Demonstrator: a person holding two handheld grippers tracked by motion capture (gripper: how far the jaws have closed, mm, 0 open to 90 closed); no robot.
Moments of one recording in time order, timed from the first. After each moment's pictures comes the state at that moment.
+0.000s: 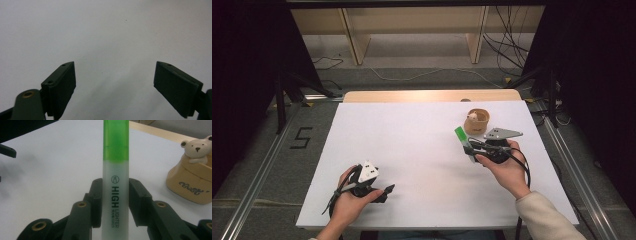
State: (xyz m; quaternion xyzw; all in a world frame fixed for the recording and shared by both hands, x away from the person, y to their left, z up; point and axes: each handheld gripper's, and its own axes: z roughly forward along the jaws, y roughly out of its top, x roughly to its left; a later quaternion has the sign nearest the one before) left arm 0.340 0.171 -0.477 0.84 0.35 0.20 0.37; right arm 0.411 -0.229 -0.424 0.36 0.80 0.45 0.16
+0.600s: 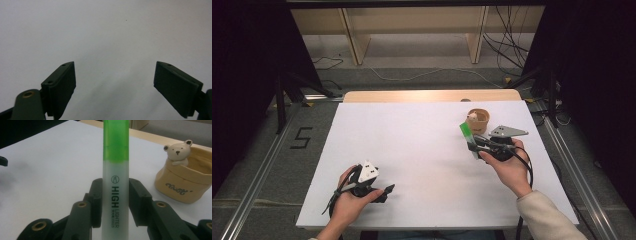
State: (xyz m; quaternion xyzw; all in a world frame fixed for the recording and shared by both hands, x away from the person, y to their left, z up) left arm 0.340 0.171 -0.477 0.84 0.35 0.20 0.37; right arm 0.413 -0.238 -0.421 0.38 0.78 0.46 0.18
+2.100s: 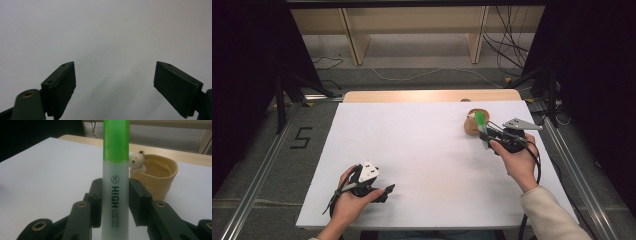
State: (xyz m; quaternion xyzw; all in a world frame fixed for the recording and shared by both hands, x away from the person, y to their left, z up) left arm 0.340 0.171 -0.477 0.84 0.36 0.20 0.37; right arm 0.431 -0.268 -0.417 0.44 0.73 0.48 0.21
